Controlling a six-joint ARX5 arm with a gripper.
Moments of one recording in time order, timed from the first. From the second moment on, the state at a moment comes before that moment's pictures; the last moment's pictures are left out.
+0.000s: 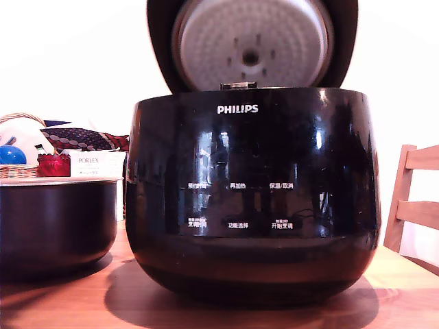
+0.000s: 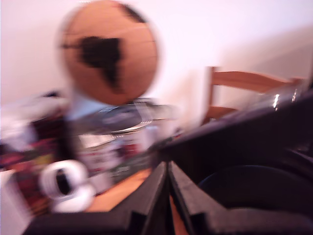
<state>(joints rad) -0.66 0.87 0.67 0.13 -0.13 0.05</state>
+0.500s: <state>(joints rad) -0.46 0.74 0.67 0.05 -0.17 0.06</state>
